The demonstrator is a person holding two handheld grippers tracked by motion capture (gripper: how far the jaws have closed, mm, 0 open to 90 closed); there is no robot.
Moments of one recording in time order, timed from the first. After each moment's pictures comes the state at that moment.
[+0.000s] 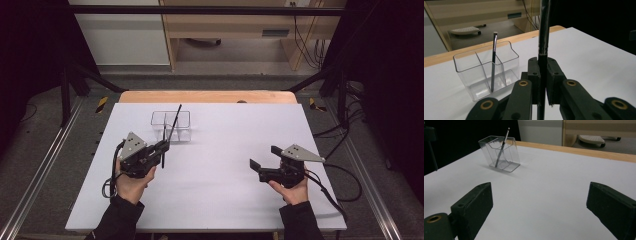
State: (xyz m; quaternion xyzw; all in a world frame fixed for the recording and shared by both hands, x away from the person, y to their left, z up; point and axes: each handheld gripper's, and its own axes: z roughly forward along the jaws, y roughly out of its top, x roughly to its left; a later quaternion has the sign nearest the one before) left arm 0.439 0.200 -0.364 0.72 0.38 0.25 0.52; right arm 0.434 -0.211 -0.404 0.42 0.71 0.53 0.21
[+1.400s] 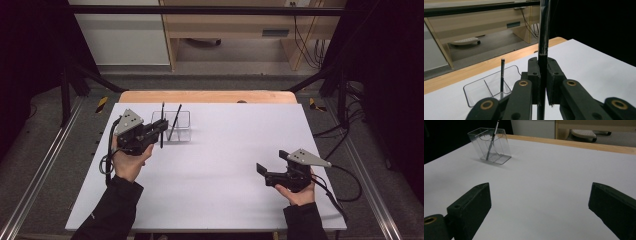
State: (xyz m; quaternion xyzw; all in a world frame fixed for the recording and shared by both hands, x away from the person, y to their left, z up) left arm 0.478 0.202 -0.325 0.72 0.36 0.26 0.53; right arm 0.426 -0.225 -0.410 0.44 0.71 0.51 0.22
